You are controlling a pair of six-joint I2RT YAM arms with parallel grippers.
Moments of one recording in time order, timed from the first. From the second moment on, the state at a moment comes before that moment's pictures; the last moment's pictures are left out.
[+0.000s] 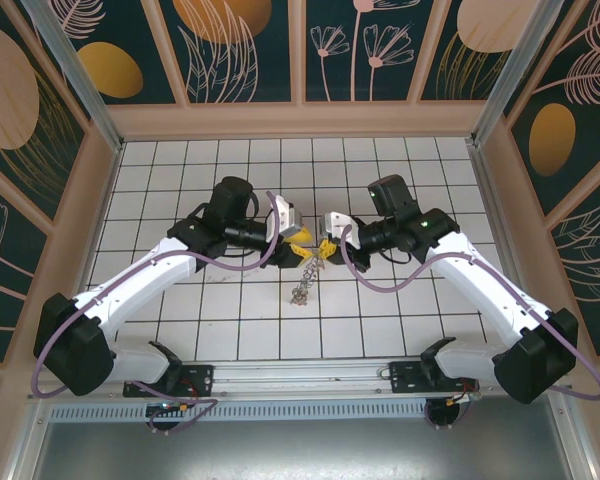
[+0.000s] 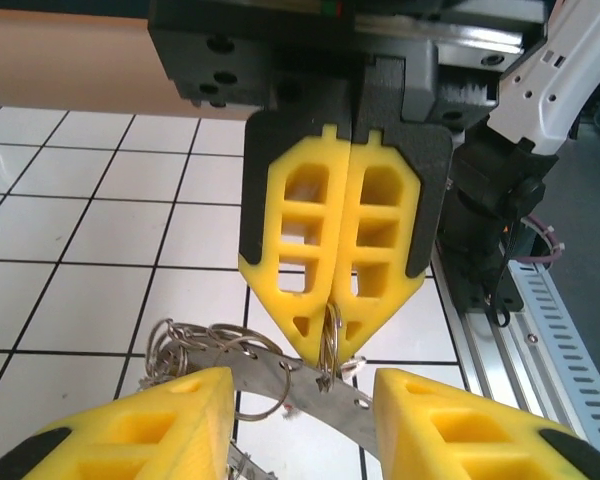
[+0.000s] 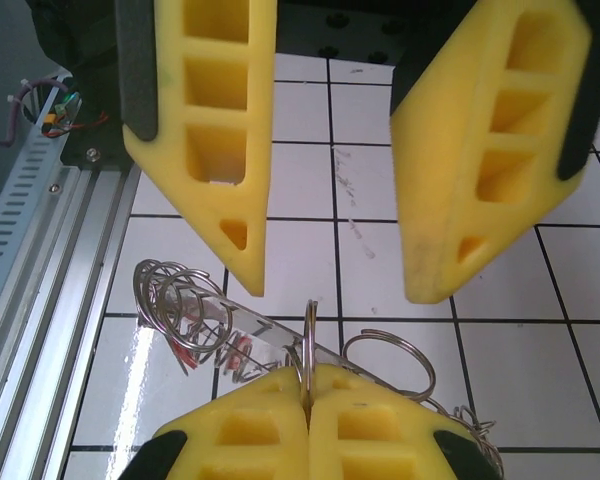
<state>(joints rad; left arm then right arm) -0.64 1.34 1.05 -0.29 0.88 0.38 0.57 1.23 1.11 -0.75 -0.78 -0.81</state>
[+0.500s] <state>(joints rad) -0.65 1.41 1.10 -0.31 0.91 0.35 0.58 1.26 1.12 -0.73 -0.77 -0.80</state>
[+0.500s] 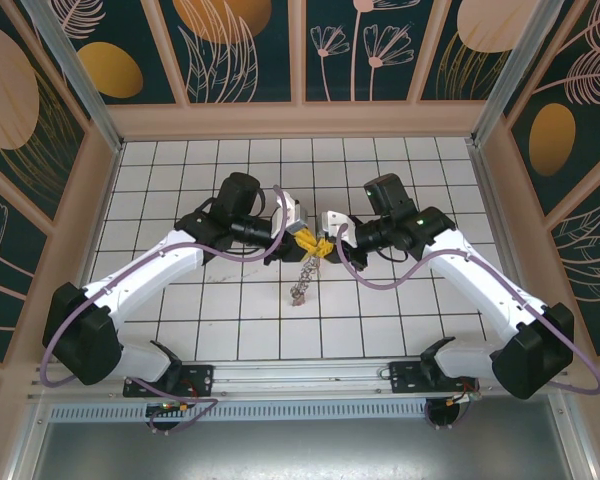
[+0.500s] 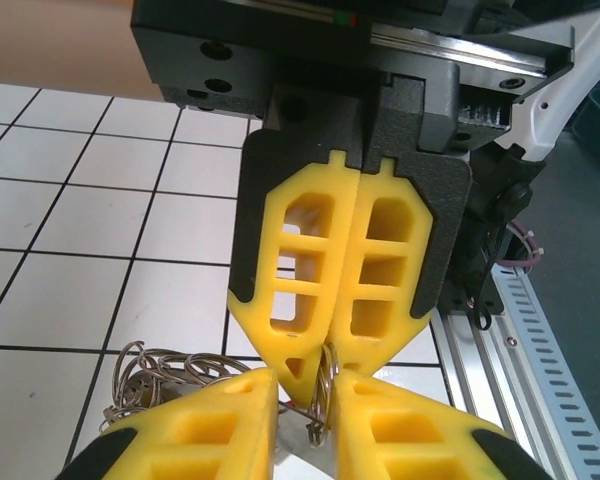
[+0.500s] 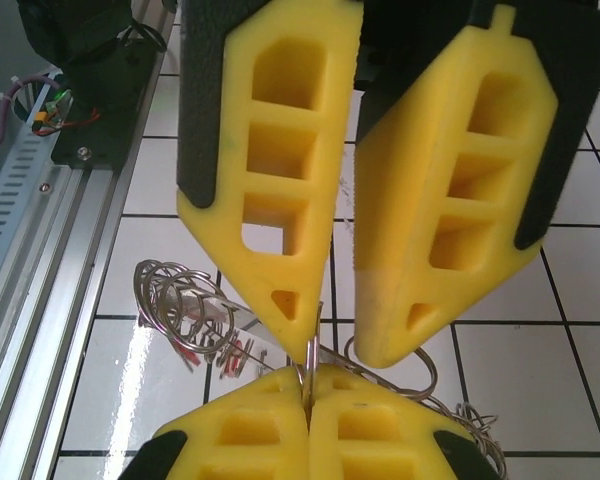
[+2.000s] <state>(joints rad) -0.66 1.35 0.75 0.62 0.98 -0.11 0.50 1.19 1.04 -0.58 -0.99 -0.66</state>
